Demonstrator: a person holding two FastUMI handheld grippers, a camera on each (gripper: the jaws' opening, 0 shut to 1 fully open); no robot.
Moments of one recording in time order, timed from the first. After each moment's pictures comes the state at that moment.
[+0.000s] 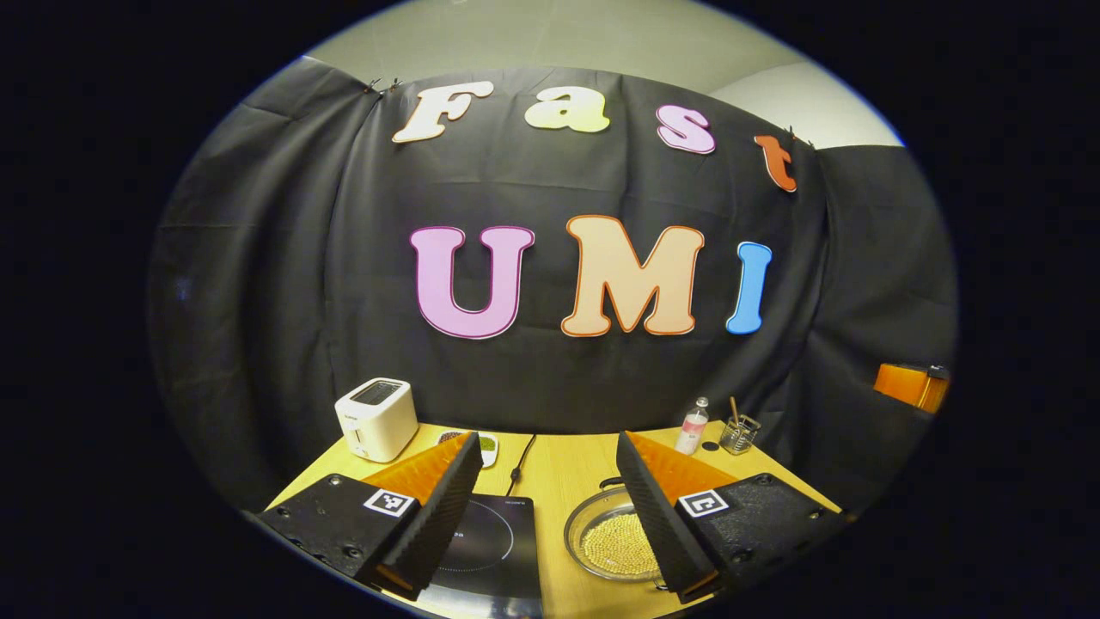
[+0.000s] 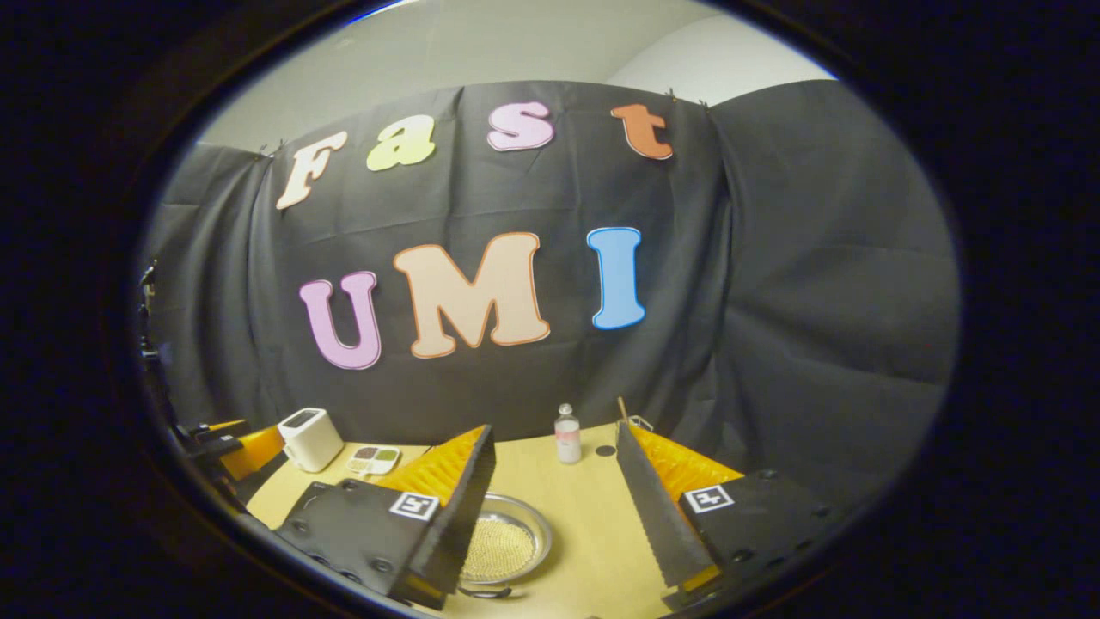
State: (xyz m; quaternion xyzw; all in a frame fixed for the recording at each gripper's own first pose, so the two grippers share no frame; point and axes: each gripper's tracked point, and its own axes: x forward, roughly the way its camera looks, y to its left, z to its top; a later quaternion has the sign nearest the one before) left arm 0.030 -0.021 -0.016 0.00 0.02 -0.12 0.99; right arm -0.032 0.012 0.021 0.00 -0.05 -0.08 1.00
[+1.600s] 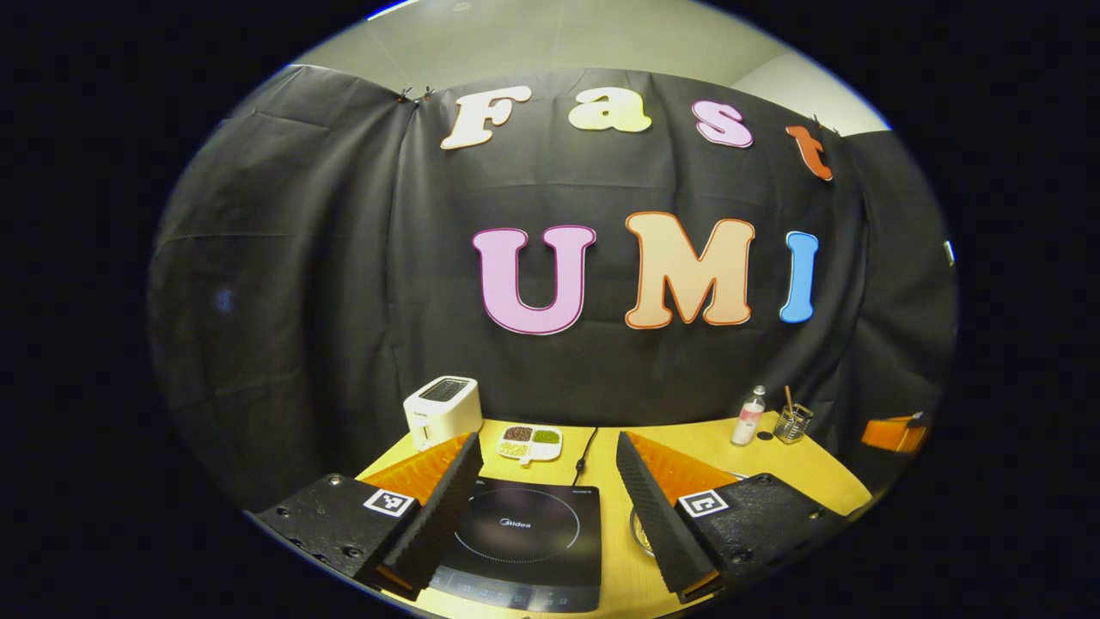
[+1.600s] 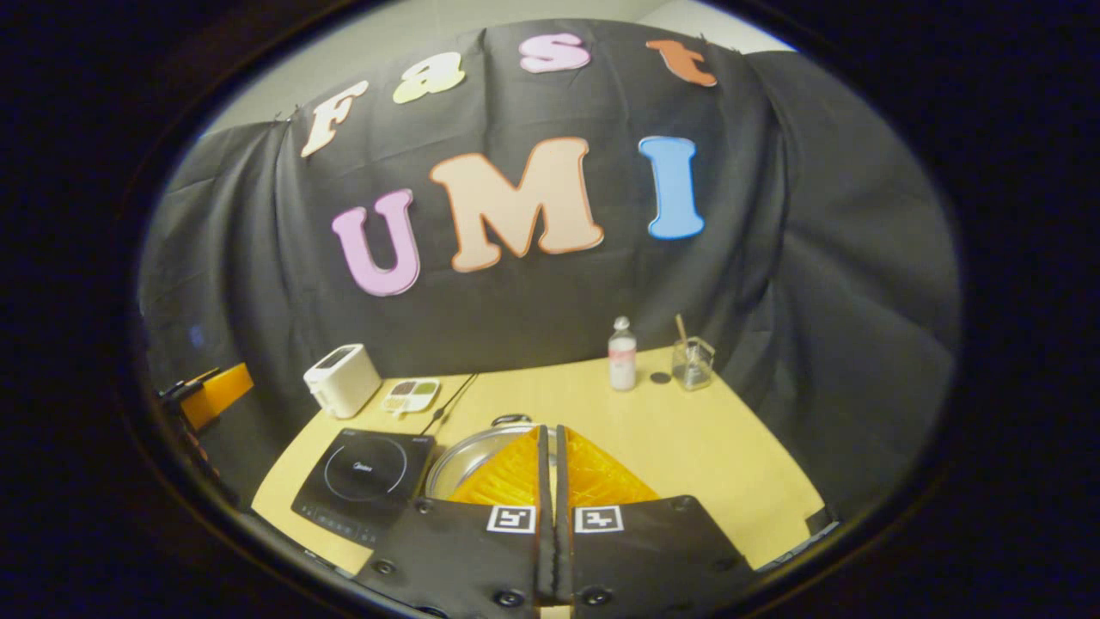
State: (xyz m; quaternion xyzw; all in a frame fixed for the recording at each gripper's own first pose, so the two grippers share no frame) left arm 0.013 0.054 -0.024 0.02 0.02 -0.02 1.00; right arm 0.007 0.069 -0.108 0.01 0.12 0.01 0.99
